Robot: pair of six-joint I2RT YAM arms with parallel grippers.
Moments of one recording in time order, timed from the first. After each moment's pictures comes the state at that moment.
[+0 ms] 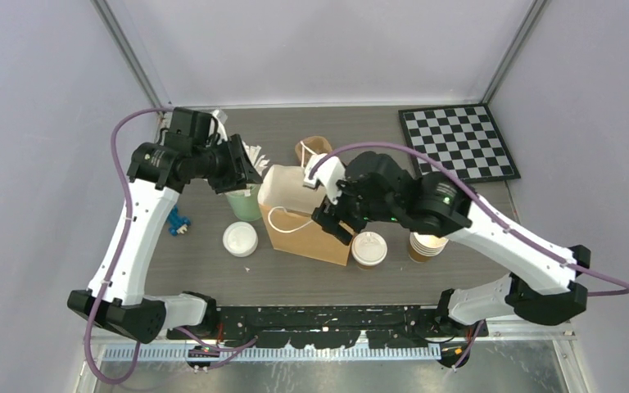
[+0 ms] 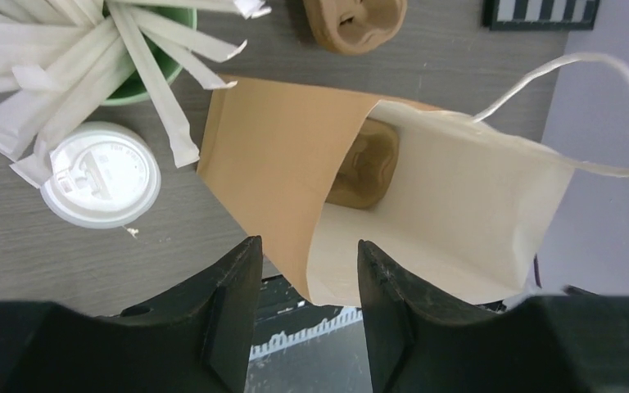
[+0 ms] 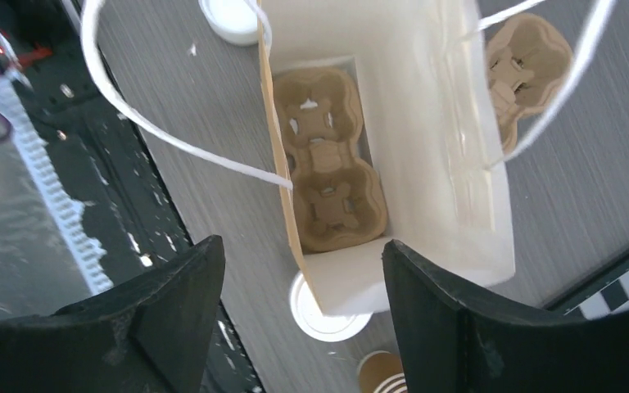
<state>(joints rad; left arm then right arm) -0.30 1.27 1.63 -1.20 0.24 -0.58 1.13 1.34 1.67 -1.04 0.08 -0.15</state>
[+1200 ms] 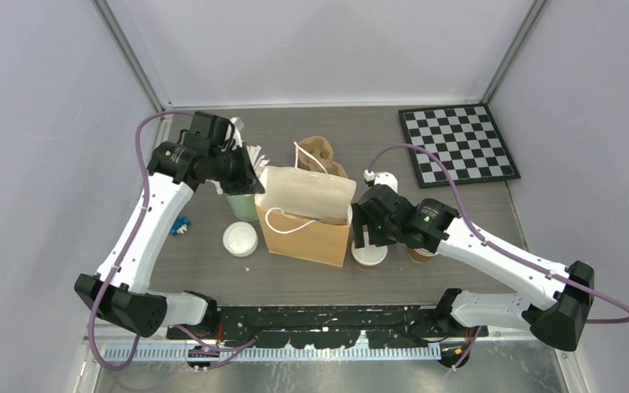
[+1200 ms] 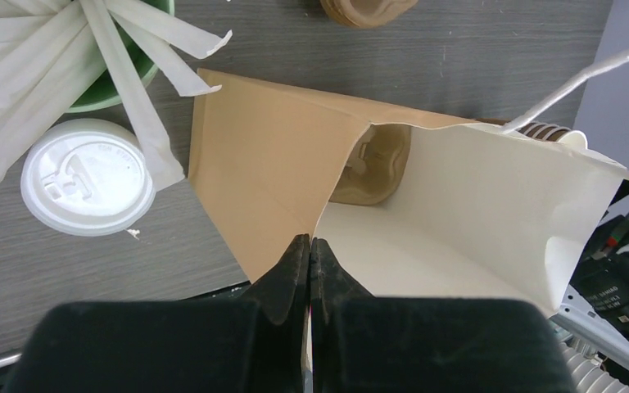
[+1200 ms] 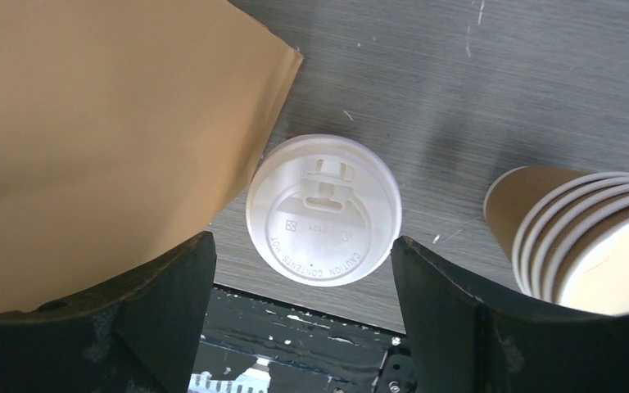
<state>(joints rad) -0.35 1.31 1.52 -1.13 0.26 -0.55 0.92 1.14 1.06 -0.92 0.30 0.63</state>
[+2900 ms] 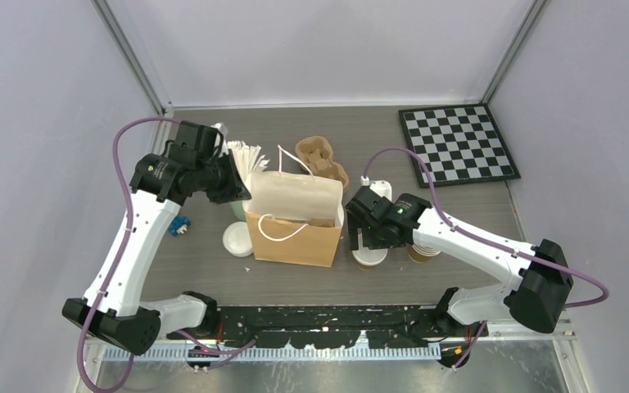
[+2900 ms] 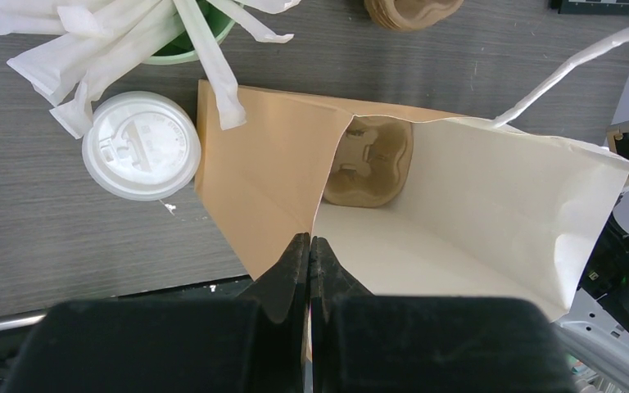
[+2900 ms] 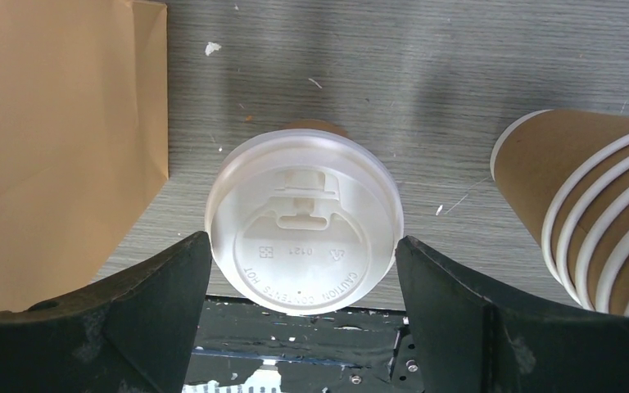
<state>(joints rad) -0.35 1.21 1.51 -1.22 0.14 -0.58 0.90 1.30 1.04 -0.96 0.30 0.79</state>
